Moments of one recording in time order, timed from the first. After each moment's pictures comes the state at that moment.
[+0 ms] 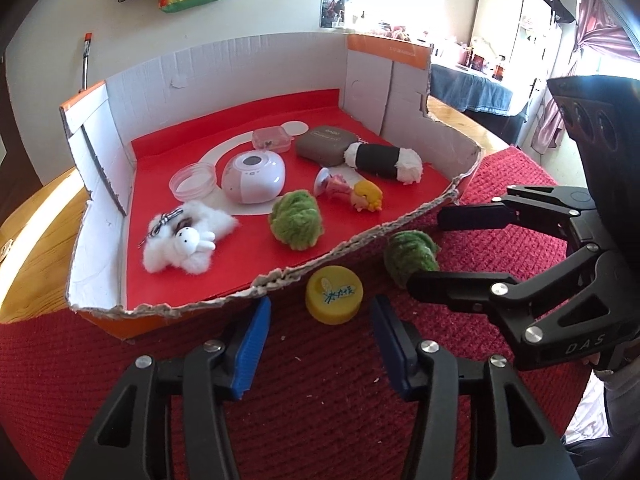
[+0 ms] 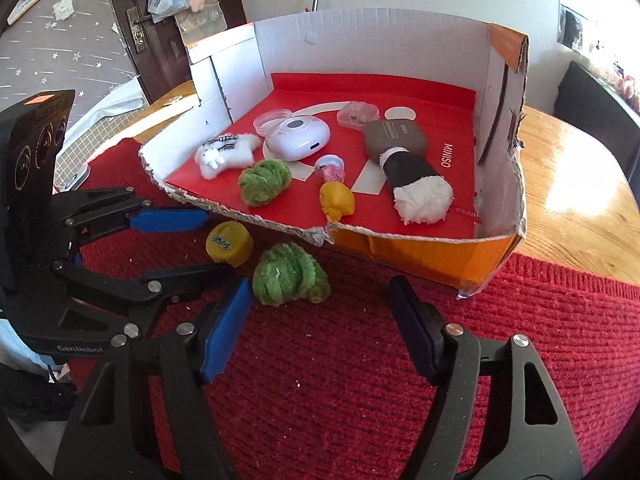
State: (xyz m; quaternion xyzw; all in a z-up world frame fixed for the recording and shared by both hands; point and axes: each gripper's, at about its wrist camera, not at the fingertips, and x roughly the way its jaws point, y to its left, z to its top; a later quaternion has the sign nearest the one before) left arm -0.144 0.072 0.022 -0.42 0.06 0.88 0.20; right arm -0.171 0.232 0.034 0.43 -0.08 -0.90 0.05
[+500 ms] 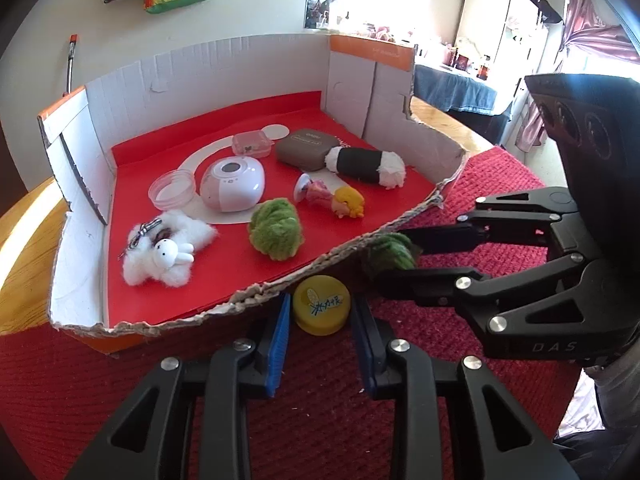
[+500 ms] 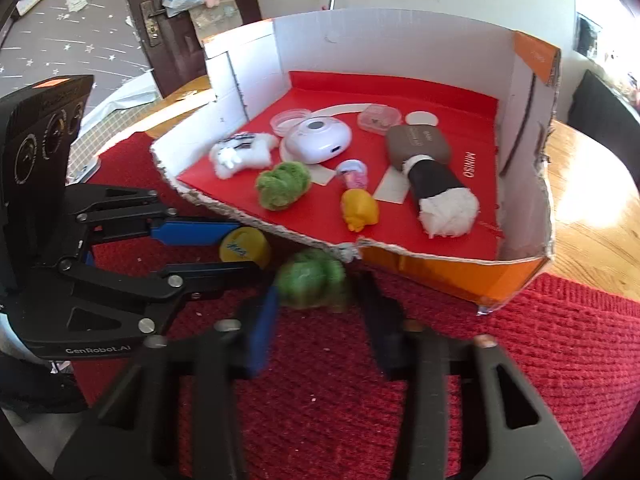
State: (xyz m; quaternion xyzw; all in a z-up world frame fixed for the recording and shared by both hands) left arm -0.147 0.075 0.024 -0.42 0.05 0.88 0.23; right arm -0.177 0.226 0.032 0.43 -0.07 -0.90 0.08
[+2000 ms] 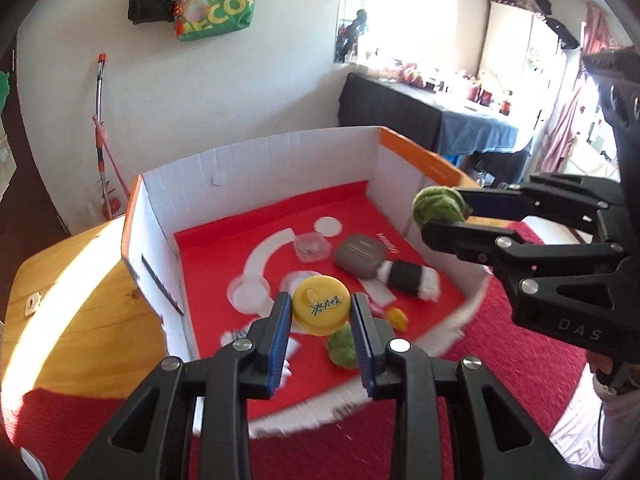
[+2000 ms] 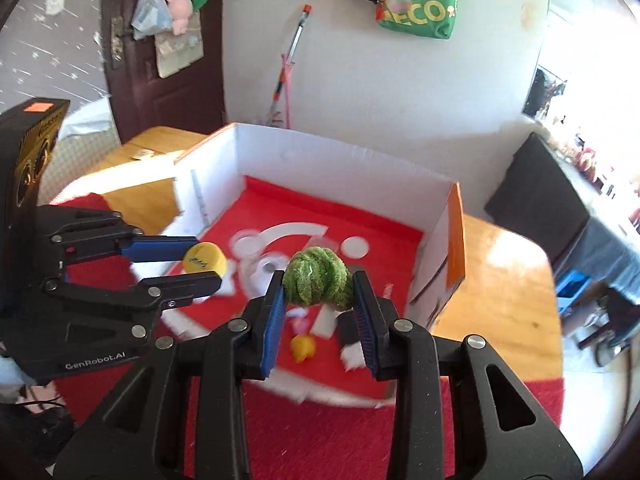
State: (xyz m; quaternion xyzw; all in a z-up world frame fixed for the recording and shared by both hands) left arm -0.205 0.050 0.109 -0.39 0.04 0.90 0.19; right arm -0.221 0.225 0.145 0.38 0.01 -0.92 -0.05
